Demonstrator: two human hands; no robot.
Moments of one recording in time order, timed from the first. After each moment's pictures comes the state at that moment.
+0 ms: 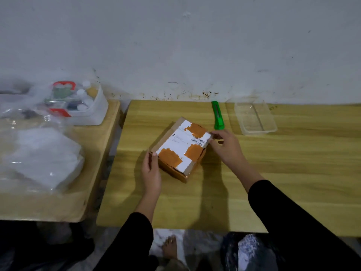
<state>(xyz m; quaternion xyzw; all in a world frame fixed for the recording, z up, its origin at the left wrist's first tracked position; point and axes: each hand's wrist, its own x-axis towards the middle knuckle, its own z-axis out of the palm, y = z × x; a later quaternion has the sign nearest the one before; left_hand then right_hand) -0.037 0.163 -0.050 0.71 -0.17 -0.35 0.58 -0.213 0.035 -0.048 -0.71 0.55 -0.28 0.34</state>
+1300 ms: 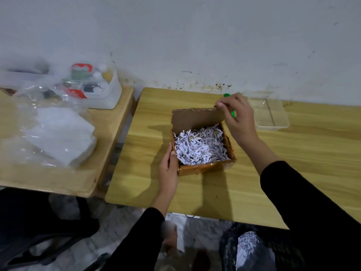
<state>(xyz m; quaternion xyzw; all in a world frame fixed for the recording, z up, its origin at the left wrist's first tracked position) -0.067 0.191 -0.071 0.68 -0.22 -0.37 0.59 -0.197 0.032 0.018 -0.78 0.38 -0.42 0.24</state>
